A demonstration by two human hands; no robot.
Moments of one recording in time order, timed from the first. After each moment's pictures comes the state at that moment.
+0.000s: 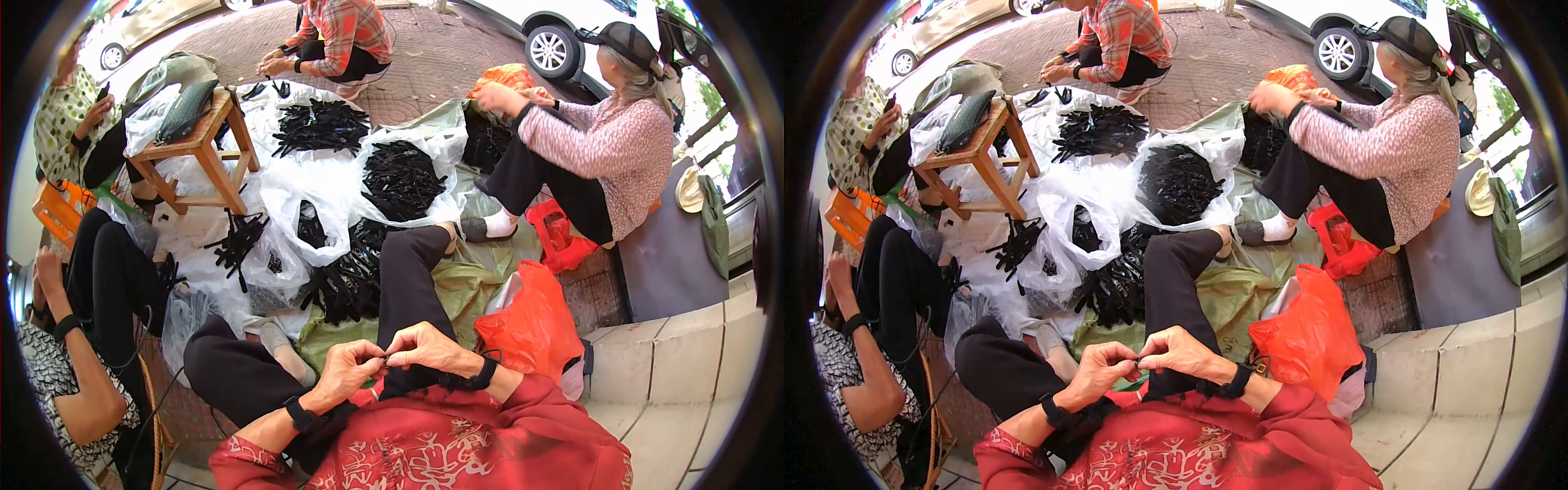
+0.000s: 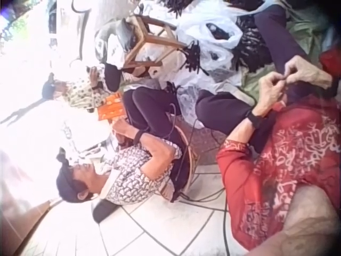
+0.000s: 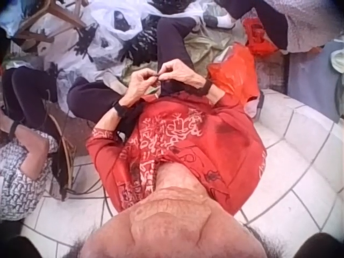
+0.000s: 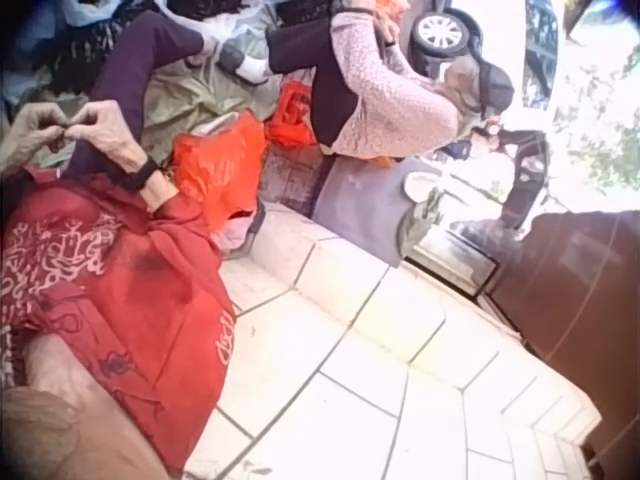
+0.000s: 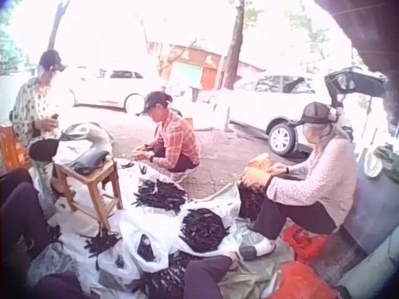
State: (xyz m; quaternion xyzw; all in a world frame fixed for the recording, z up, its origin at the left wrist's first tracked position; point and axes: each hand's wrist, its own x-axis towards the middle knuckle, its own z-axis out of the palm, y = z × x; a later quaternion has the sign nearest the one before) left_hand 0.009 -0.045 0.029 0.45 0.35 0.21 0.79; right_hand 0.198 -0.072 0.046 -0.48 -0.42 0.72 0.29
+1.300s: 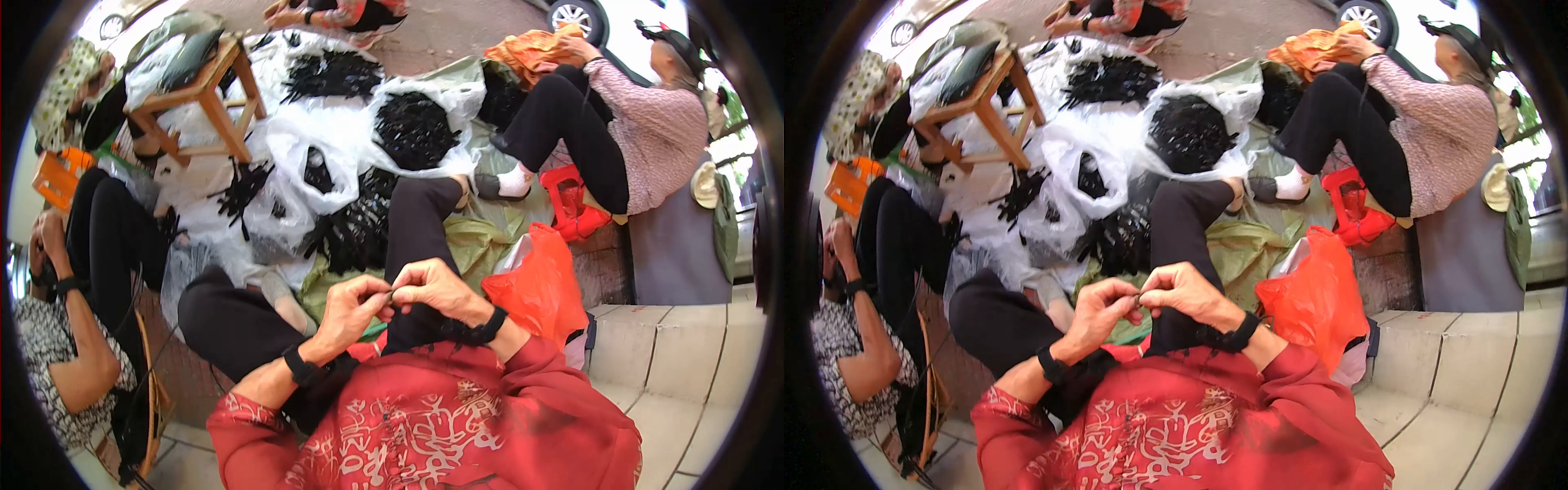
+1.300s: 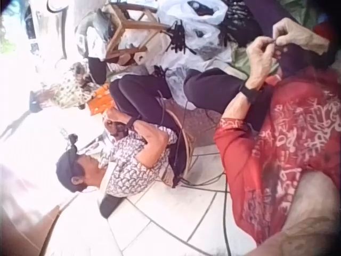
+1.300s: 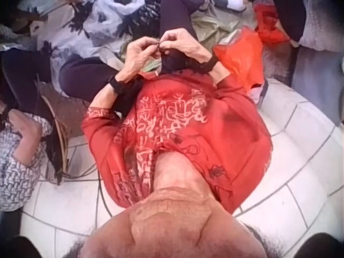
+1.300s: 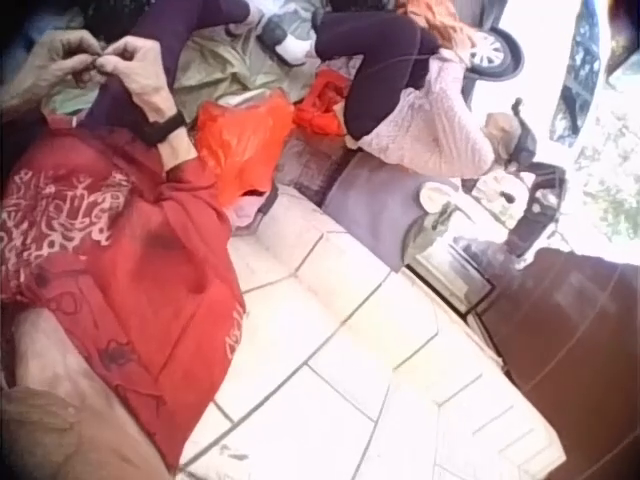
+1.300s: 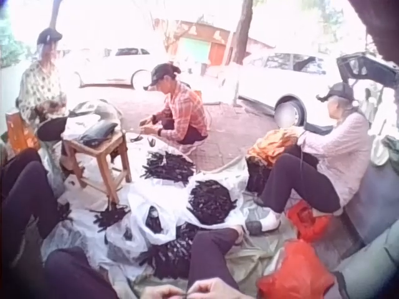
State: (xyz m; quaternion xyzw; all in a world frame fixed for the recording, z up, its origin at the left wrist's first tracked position) left_hand 0.015 -0.039 0.038 0.45 0.37 0.27 0.77; right_hand 0.198 -0.056 0.044 -0.46 -0.37 0.74 0.33
